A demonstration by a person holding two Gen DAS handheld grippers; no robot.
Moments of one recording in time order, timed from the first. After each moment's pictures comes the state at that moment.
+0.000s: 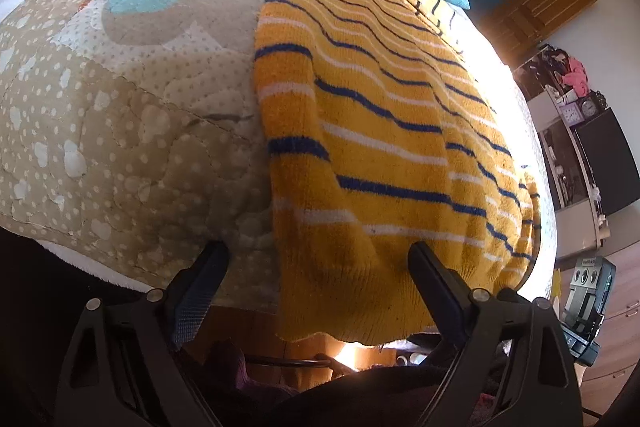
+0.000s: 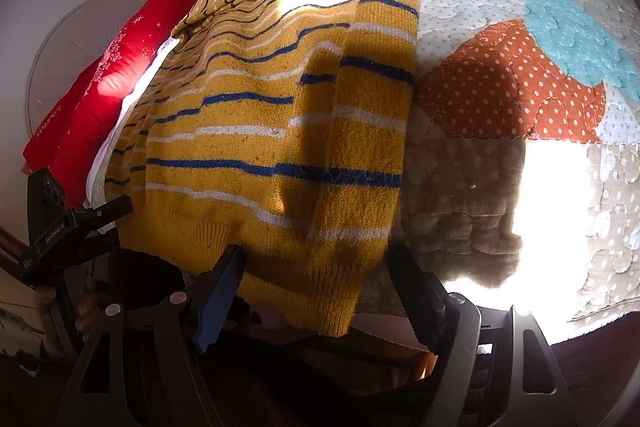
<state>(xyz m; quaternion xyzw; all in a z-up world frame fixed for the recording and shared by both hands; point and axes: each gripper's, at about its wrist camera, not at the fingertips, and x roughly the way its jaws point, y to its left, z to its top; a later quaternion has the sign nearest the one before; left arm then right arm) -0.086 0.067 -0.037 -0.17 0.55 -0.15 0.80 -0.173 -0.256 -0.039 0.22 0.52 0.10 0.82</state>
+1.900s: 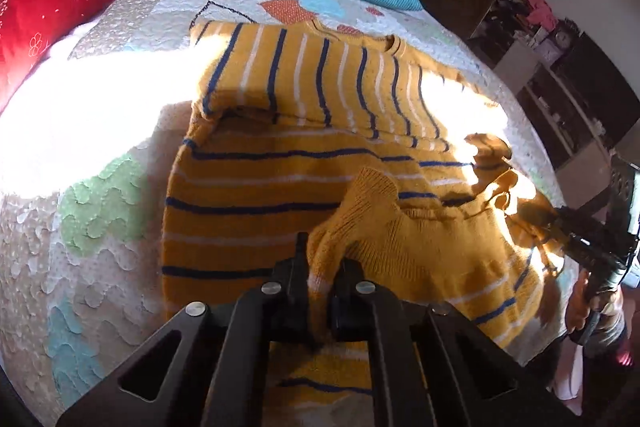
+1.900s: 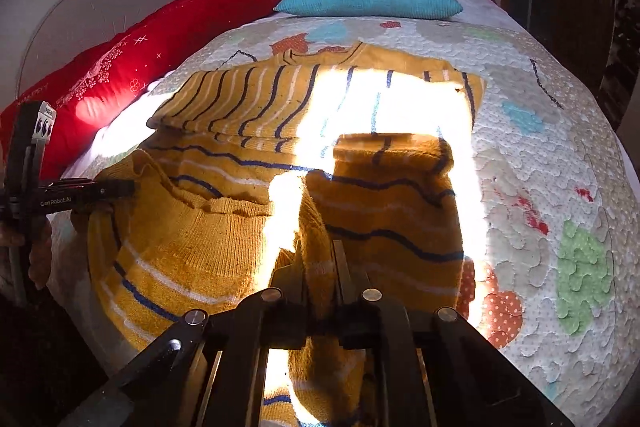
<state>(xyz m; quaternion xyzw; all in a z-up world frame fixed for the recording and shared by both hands) 0.095 0.021 0.031 -0.05 0.49 -0.23 0.84 0.006 -0.279 0.040 0.07 0.44 0.10 0.89</state>
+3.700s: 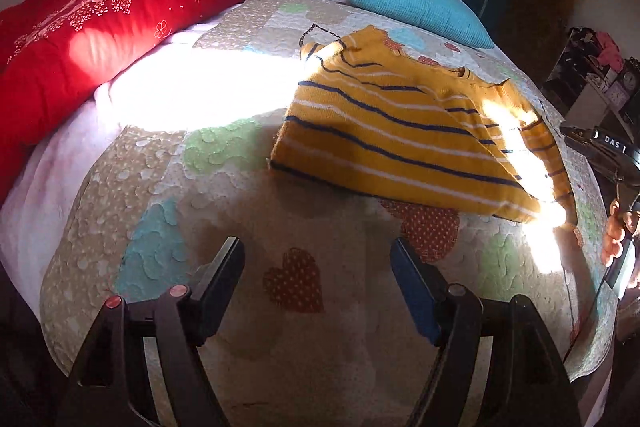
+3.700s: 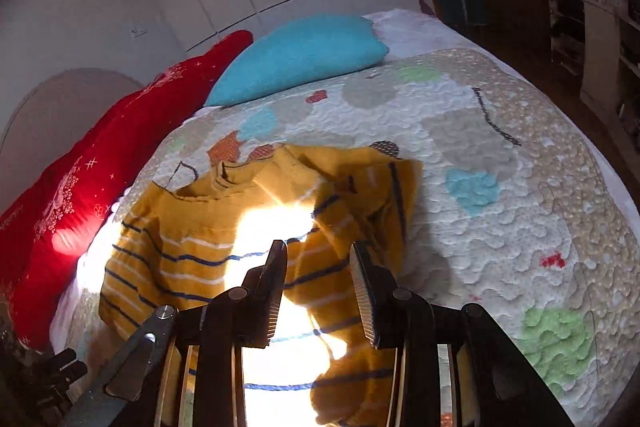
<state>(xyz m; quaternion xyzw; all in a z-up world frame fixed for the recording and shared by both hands) 0.019 0.043 0.047 -0.05 0.46 -0.06 0.88 0.088 -0.331 0.074 0.17 0.38 0.03 0.91</state>
